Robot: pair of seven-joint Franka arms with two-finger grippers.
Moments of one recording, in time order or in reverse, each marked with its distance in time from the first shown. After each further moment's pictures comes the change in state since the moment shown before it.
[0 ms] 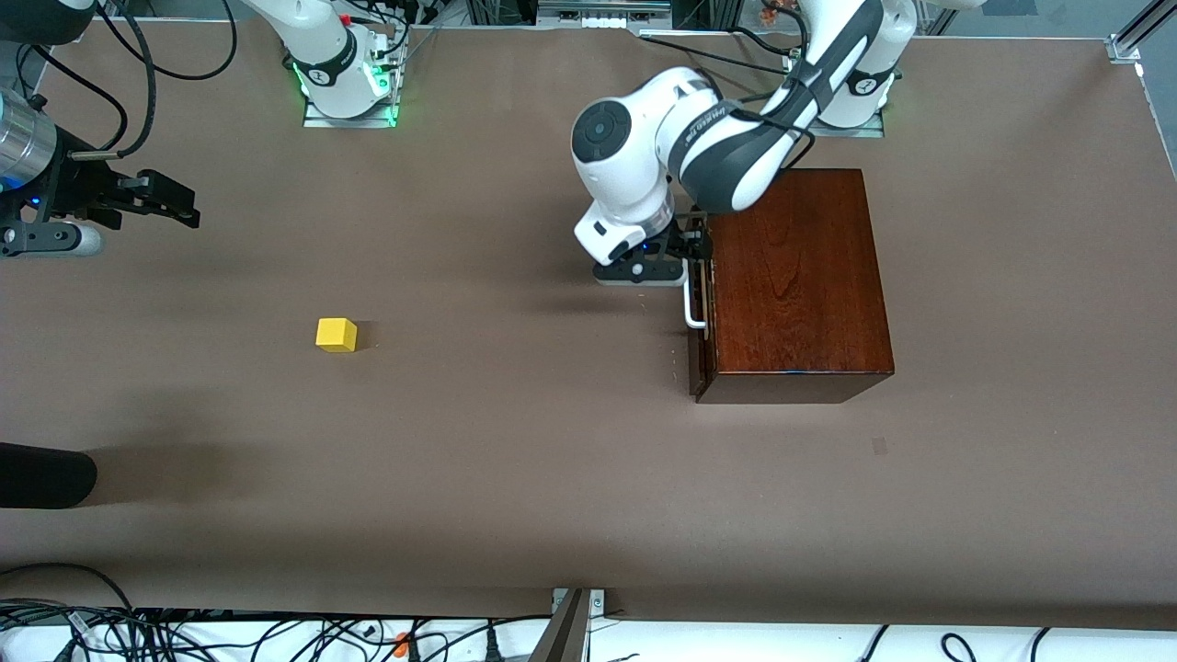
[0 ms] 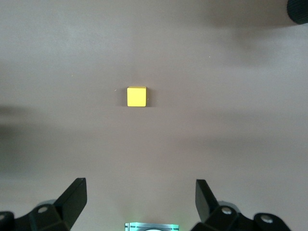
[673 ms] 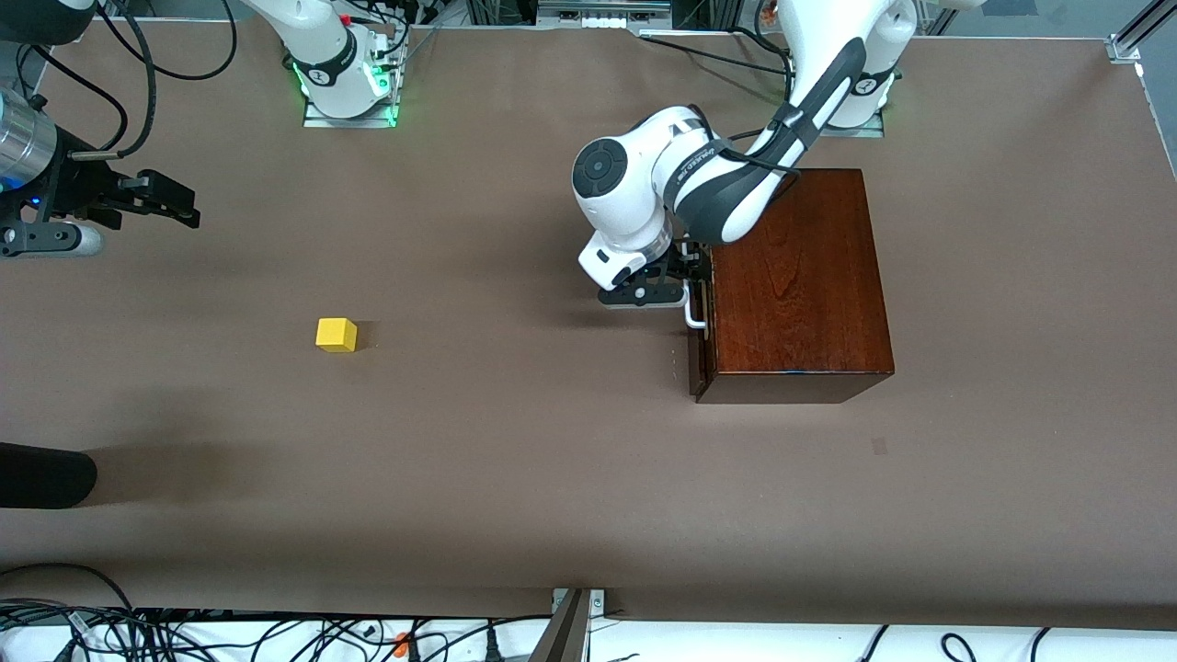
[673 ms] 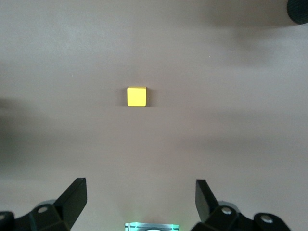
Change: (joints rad) left arm 0.001 0.074 0.002 0.002 0.036 0.062 -0.072; right arm 0.000 0.000 0.000 0.000 0.000 0.000 0.000
